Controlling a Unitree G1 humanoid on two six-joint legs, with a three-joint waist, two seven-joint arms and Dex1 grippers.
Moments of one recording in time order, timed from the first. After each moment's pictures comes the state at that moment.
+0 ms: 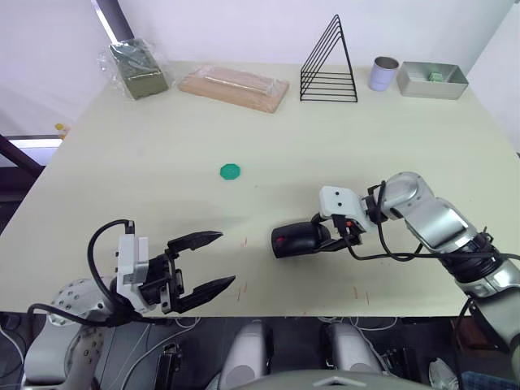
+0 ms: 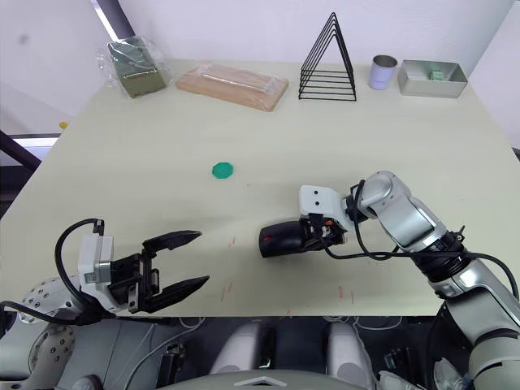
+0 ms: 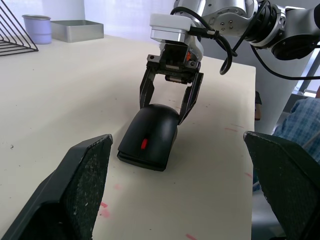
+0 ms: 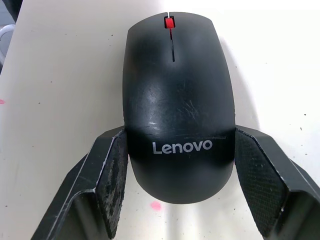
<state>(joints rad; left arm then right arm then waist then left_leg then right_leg) 0.29 0.67 0.30 -0.38 -0.71 0.15 -1.24 -0.70 -0.63 0.51 -0.10 0.08 0.58 1.28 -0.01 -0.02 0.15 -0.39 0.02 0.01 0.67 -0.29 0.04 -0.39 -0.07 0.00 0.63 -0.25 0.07</state>
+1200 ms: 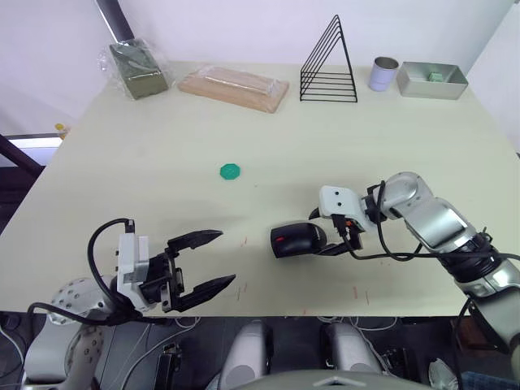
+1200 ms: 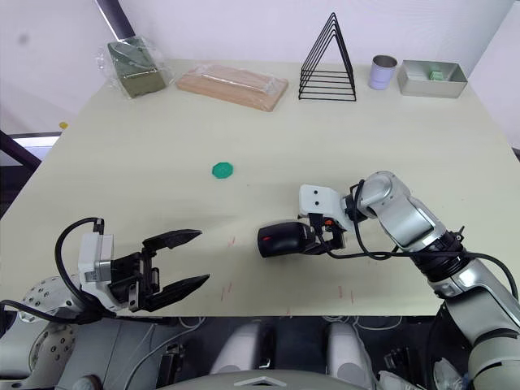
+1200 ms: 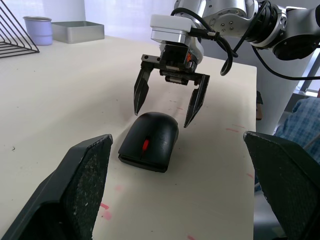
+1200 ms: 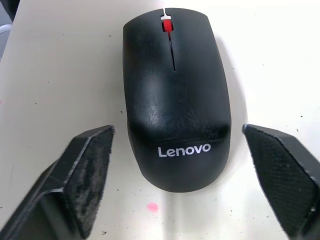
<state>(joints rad) 0.28 0.67 0.30 -0.38 -0.71 0.15 -1.23 -0.70 -0.62 0.51 -0.09 0.08 0.56 1.28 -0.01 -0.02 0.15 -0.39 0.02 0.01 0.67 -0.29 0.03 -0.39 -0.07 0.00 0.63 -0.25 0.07</state>
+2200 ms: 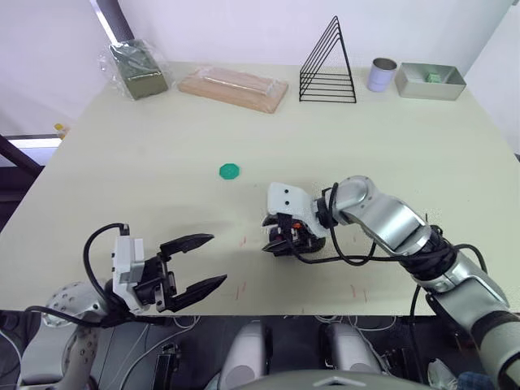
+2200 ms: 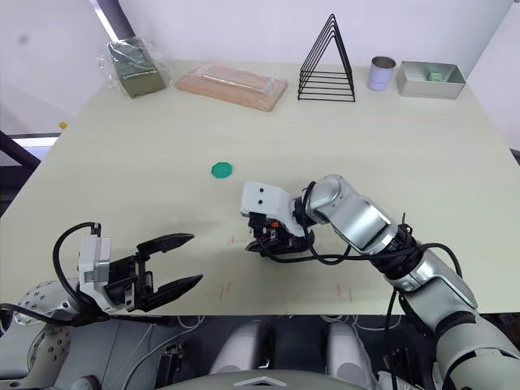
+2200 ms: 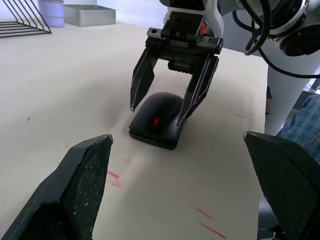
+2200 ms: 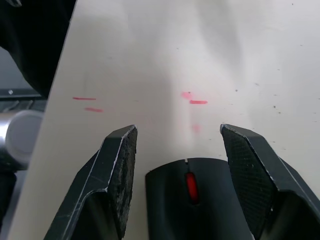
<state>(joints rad) 0.29 0.68 0.32 -0.29 -0.69 0.12 -1.25 -0.82 -0.38 0.62 -0.19 0.17 0.87 1.02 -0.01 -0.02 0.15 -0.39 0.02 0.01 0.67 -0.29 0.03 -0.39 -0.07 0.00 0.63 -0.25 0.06</state>
